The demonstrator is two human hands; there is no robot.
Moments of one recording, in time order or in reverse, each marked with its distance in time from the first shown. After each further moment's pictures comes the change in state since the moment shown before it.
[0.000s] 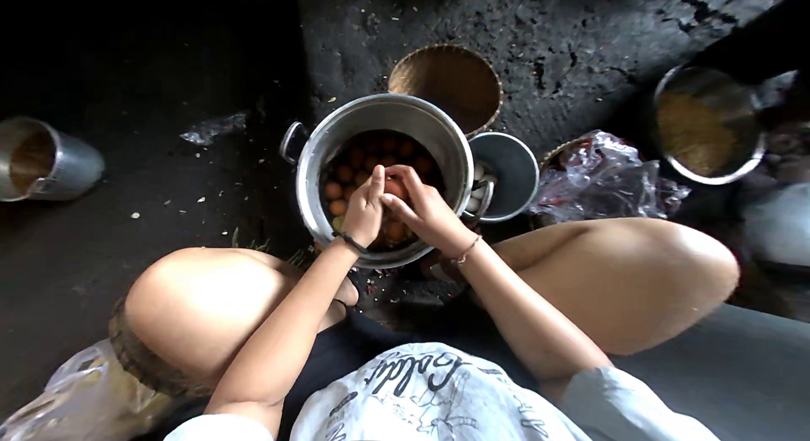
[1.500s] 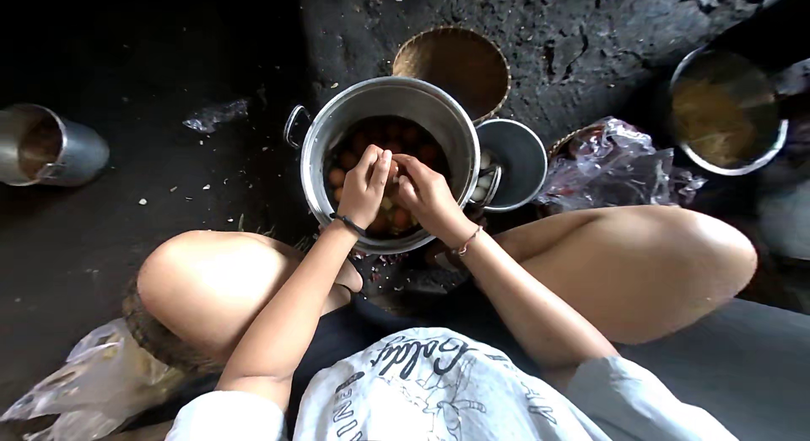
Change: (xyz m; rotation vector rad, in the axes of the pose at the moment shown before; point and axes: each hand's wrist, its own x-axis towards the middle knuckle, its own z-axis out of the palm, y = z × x) left_hand 0.014 -0.011 -0.010 0.133 0.082 0.280; right_hand -0.007 -0.005 0.011 -0.046 0.138 -0.080
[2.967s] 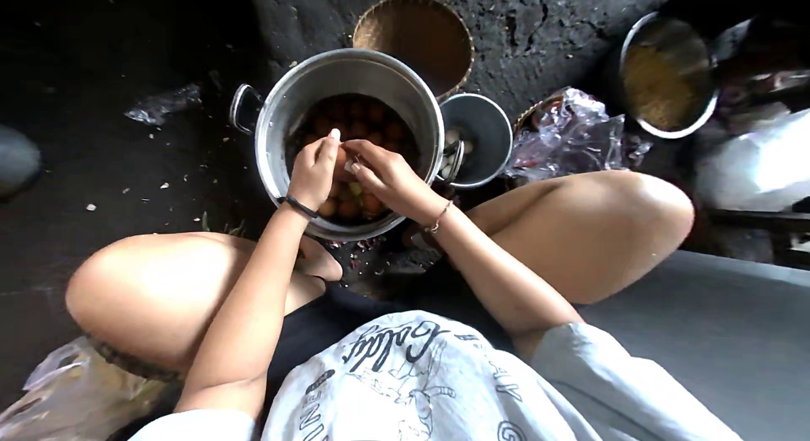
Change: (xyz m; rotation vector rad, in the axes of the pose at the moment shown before) left_hand 0.009 0.001 -0.016 0.101 -0.127 -0.273; right_hand 0.014 0.016 -0.001 0.129 -0.151 -0.036
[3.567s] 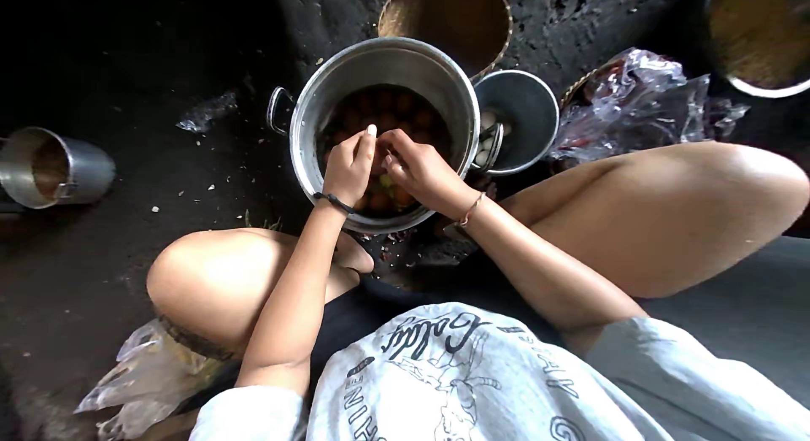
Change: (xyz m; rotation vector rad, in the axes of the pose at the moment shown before) left_hand -0.001 -0.002 0.002 0.083 0.018 0.135; right_hand -0.002 -0.004 0.006 -0.087 0.029 0.056
